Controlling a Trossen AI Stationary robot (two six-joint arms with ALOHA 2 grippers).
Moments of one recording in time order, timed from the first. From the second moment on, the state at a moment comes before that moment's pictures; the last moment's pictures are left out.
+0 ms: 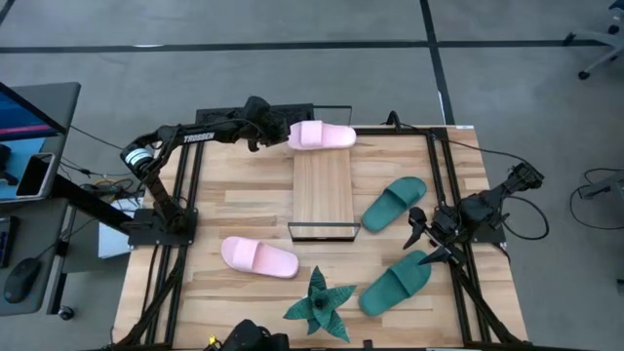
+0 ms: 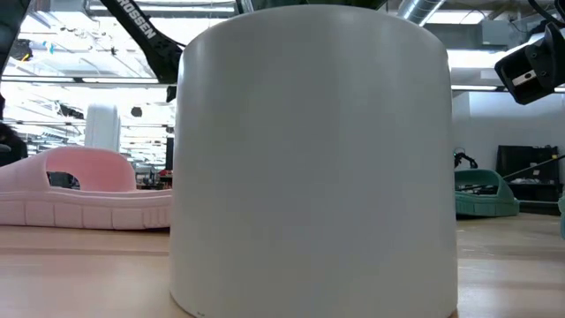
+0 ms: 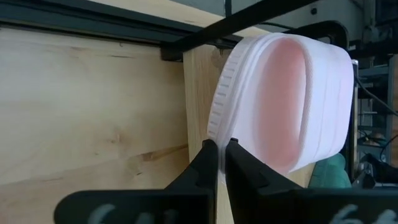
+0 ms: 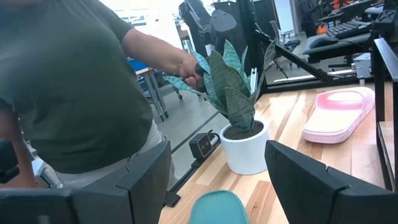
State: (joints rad) left arm 0.79 1.72 1.07 -0.12 0.27 -0.95; right arm 0.55 0.01 0.01 0.02 -0.08 0.26
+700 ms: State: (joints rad) left arm 0.78 1.72 1.07 -0.12 0.25 -0.95; right arm 0.55 0.01 0.01 0.02 -0.08 0.26
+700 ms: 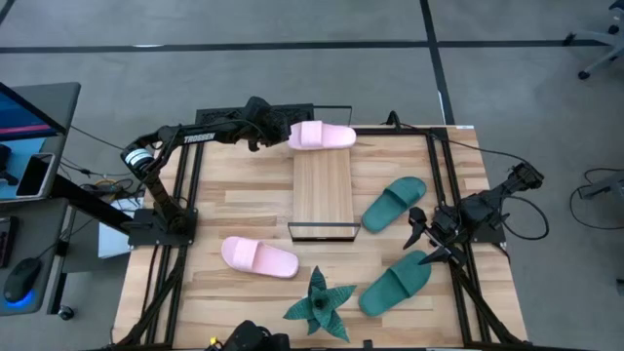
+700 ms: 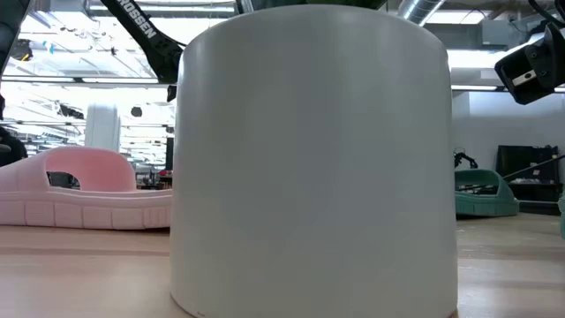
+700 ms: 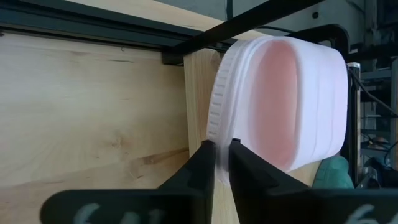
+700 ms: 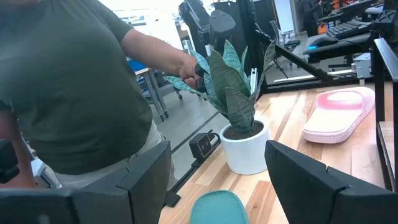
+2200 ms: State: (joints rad) left arm 0.83 1.72 1.07 -0.12 0.39 -0.72; right arm 0.55 0.01 0.01 0.02 -0.08 0.26
